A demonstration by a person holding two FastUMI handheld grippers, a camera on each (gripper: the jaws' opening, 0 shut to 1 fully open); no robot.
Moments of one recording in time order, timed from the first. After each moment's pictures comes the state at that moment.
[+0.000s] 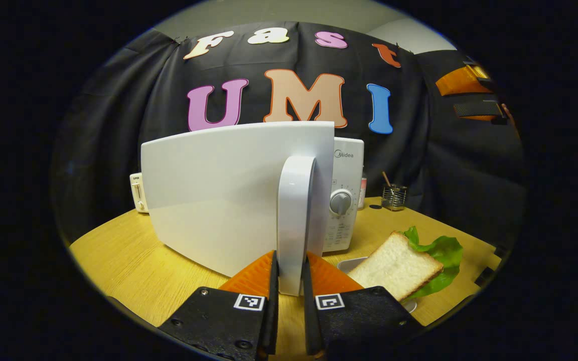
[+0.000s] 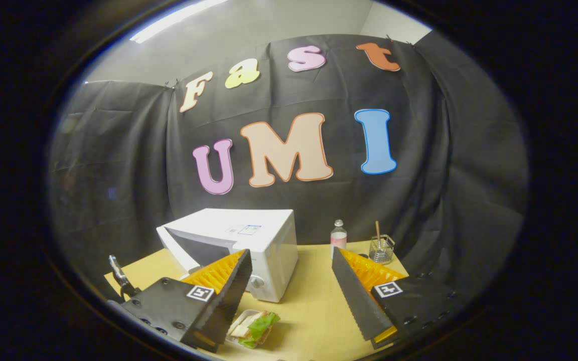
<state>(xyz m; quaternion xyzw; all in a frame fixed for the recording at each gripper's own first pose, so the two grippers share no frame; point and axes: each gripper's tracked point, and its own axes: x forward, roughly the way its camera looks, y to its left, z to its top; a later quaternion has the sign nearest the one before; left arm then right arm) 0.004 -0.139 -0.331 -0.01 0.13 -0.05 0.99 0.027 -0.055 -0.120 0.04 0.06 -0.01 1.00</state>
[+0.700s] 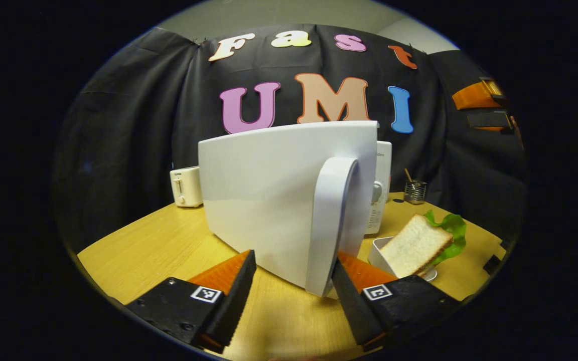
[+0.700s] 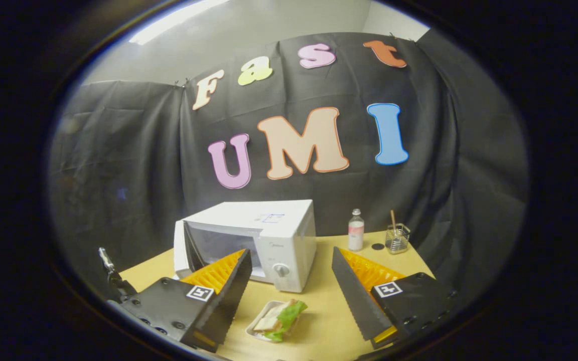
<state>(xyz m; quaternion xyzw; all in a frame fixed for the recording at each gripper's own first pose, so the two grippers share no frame) -0.057 -0.055 -0.322 -0.01 0.14 0.02 0.99 0.006 0.003 -0.139 0.06 0.07 0.03 1.00</state>
